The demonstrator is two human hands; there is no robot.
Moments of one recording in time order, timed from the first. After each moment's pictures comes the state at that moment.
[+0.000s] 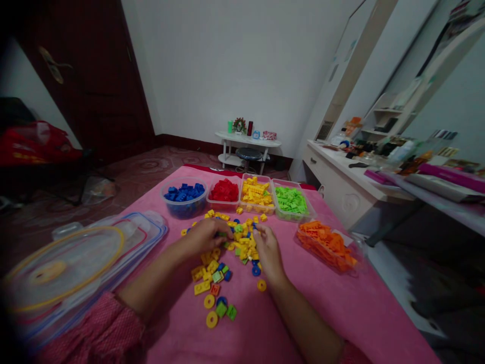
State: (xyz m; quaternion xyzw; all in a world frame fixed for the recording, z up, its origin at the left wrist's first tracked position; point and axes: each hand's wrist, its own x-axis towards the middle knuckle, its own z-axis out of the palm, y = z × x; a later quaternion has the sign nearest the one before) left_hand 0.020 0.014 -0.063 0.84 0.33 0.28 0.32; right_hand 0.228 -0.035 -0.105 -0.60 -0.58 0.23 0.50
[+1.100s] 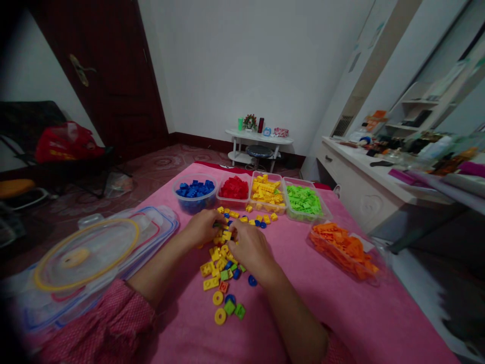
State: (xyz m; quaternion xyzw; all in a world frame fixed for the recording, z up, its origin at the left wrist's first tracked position) left_hand 0.000 0.020 -0.057 0.76 0.52 0.28 0.25; right_hand 0.168 -0.032 -0.054 -0.57 -0.79 0.09 0.21
